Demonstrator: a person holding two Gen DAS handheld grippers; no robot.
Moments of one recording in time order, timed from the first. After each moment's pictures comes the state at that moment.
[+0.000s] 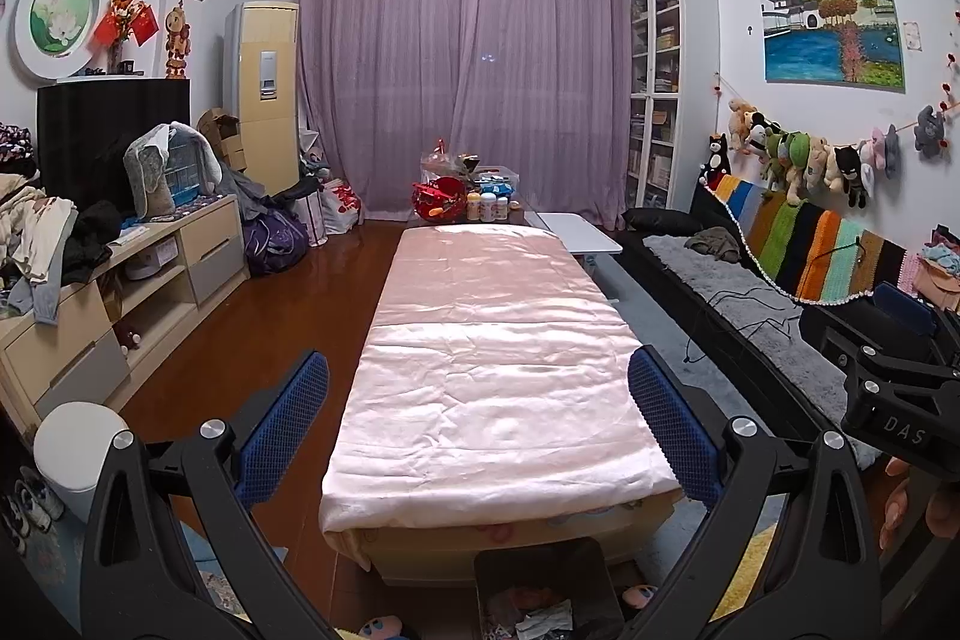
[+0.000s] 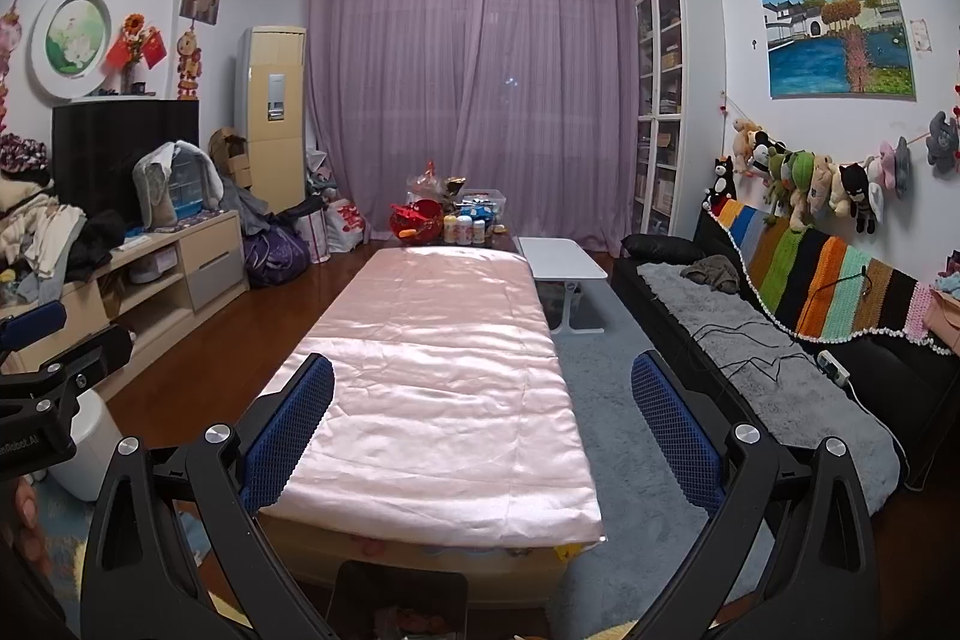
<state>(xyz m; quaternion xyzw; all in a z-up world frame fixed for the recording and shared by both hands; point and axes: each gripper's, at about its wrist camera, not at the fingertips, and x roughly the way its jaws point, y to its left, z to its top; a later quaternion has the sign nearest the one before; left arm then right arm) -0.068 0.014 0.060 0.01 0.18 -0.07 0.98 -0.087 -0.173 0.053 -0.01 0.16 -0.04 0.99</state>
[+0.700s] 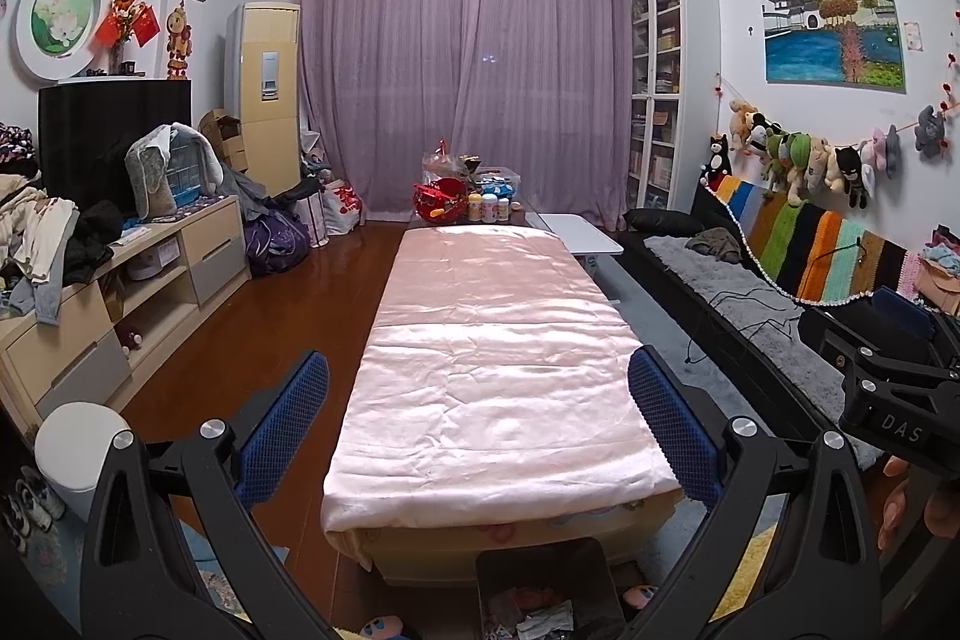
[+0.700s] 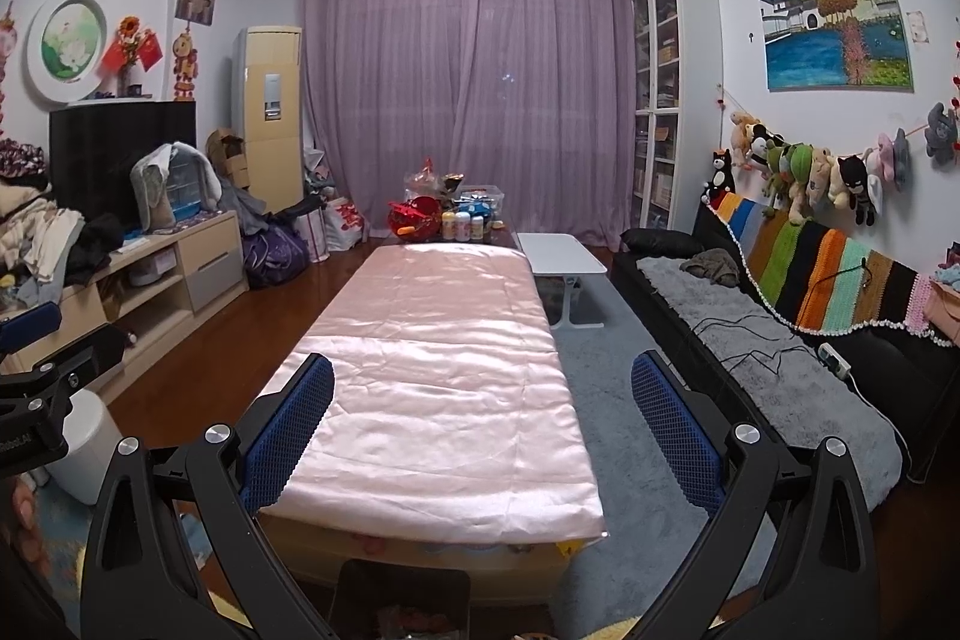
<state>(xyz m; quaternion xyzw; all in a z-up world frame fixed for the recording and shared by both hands) -0.068 0.017 0.060 0.01 0.18 -0.07 0.98 -0.085 -0.170 0.052 0.00 0.16 -0.04 0.99</state>
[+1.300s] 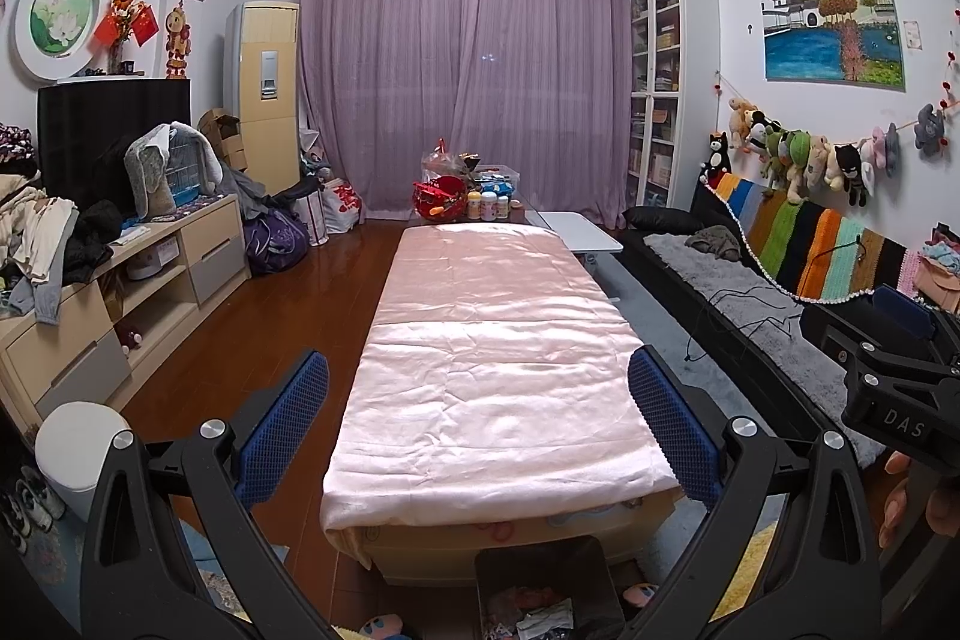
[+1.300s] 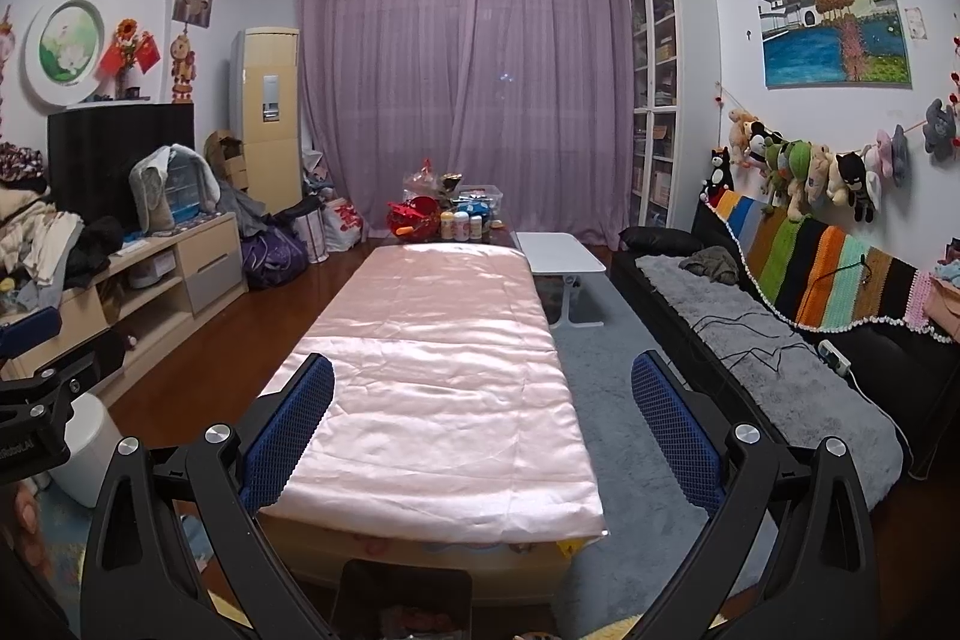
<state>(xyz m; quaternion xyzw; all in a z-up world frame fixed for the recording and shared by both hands) -0.068 0.014 0.061 0.01 0.18 -0.07 0.98 -0.086 -0.169 0.052 0.00 0.16 -0.04 0.99</state>
